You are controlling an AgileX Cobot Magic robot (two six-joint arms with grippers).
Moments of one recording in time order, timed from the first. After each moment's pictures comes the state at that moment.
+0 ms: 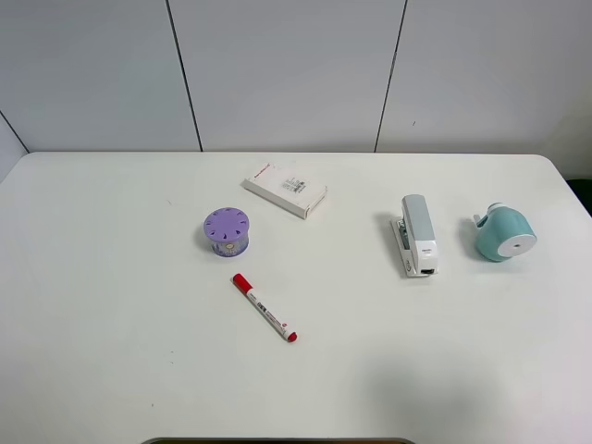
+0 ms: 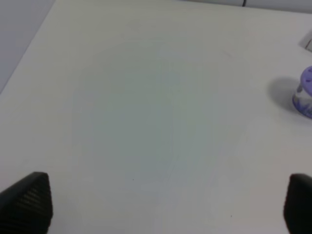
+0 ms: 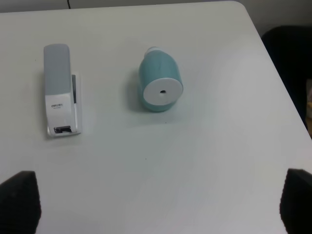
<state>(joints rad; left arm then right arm) -0.01 -0.01 -0.51 0.05 1.06 -0.07 -0.04 0.02 -0.53 -0.06 1.07 0.02</state>
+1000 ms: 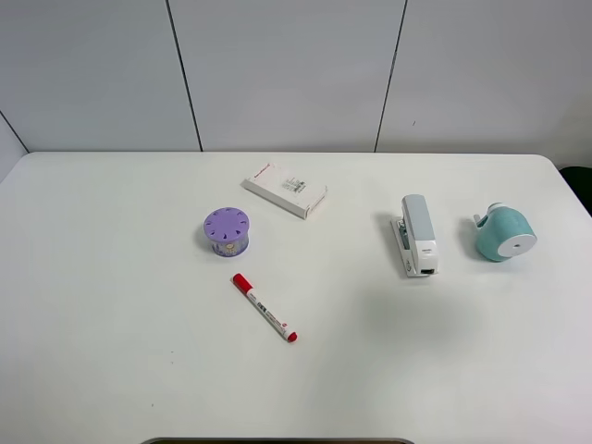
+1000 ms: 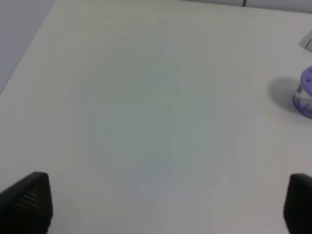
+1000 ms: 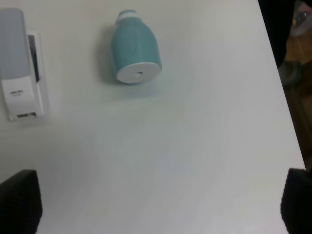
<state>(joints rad) -0.01 -0.01 -0.51 0.05 1.06 -0.07 -0.04 0.73 -0.84 -0.14 1.06 0.08</state>
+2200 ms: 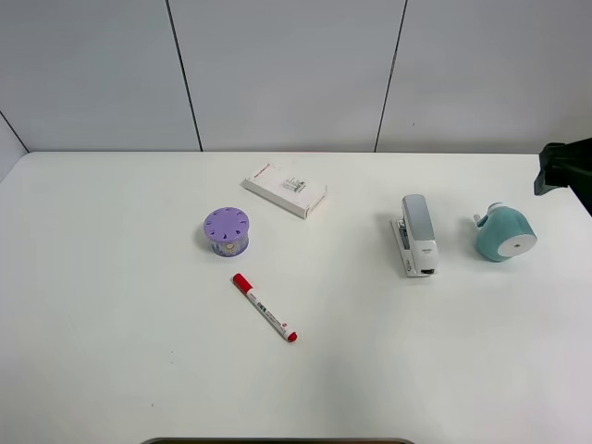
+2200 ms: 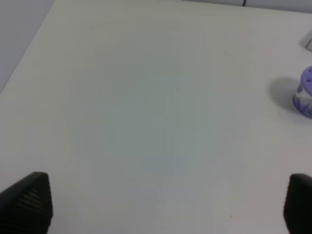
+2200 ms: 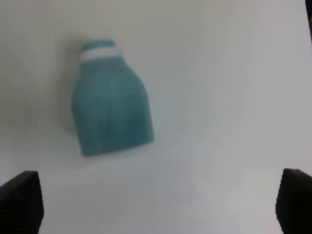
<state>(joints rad) -0.01 -0.01 -0.51 0.05 1.06 -0.07 -0.20 1.48 -1.06 -0.06 0.76 -0.03</state>
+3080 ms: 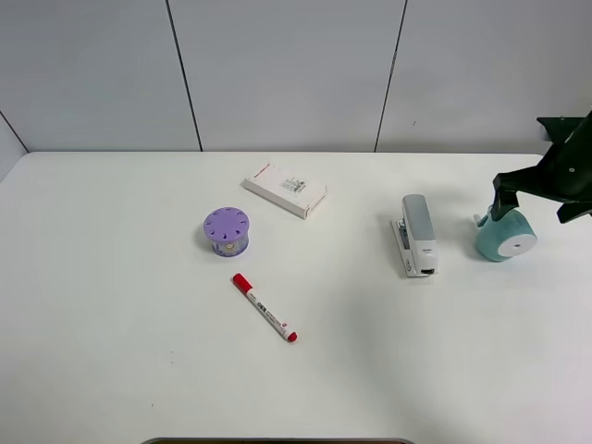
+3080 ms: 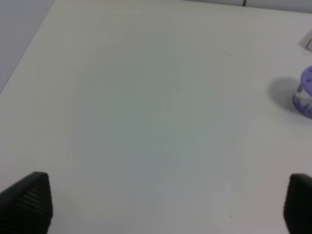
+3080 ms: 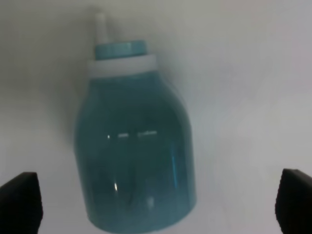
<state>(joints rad) -0.01 -0.01 -0.51 0.05 1.06 -0.07 -0.19 1.85 -1.24 0.02 0.82 -0.14</state>
